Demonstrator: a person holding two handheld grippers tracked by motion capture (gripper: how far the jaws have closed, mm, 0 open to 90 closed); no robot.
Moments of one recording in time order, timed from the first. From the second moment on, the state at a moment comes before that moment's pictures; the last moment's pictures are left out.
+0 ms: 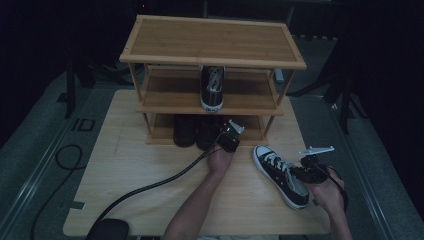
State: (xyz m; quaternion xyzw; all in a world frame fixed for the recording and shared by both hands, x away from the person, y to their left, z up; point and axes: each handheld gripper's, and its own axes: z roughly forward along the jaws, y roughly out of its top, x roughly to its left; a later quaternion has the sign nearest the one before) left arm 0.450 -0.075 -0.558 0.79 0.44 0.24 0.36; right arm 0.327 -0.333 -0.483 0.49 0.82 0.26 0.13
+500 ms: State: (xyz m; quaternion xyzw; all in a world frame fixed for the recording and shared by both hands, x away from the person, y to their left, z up) left arm 0.450 -0.075 -0.558 0.79 0.44 0.24 0.36; right arm 0.322 -0.332 -0.466 0.47 0.82 0.29 0.13
